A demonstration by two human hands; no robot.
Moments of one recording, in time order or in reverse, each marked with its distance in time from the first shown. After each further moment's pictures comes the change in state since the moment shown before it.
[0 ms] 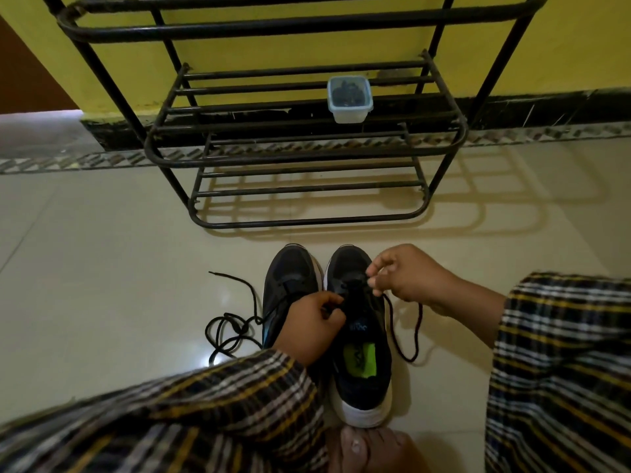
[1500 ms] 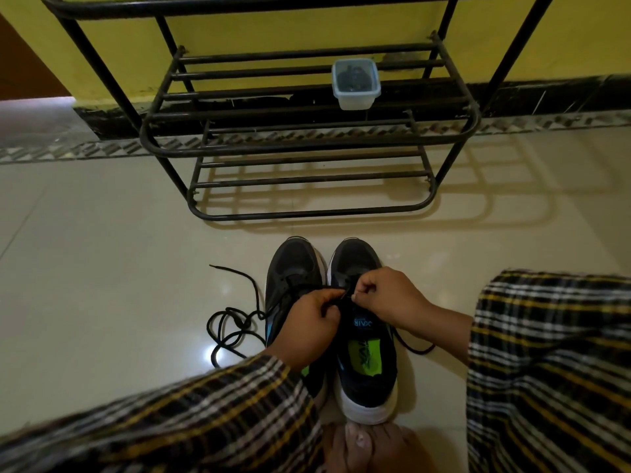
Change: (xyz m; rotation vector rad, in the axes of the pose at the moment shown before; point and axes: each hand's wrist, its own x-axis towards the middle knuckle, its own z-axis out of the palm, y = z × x) left_hand 0.003 -0.015 -0.001 -0.079 -0.068 0.041; right_hand 0.018 0.023 0.053 -0.262 0.067 -0.135
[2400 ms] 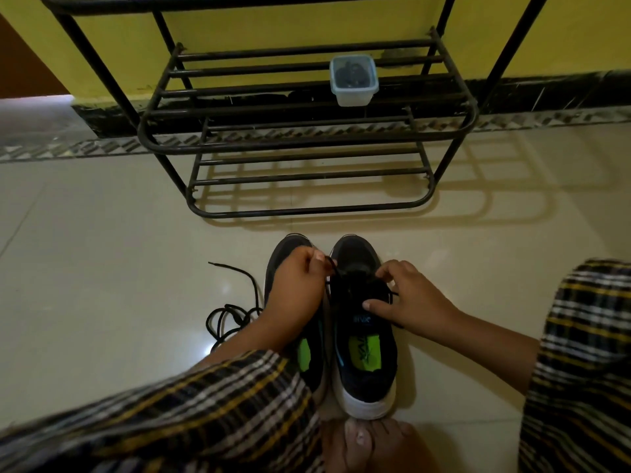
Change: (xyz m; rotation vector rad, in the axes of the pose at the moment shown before) left_hand 0.013 0.034 -0.023 -0.173 0.278 -0.012; right_hand -0.021 0.032 -0.009 -0.022 0.068 -0.051
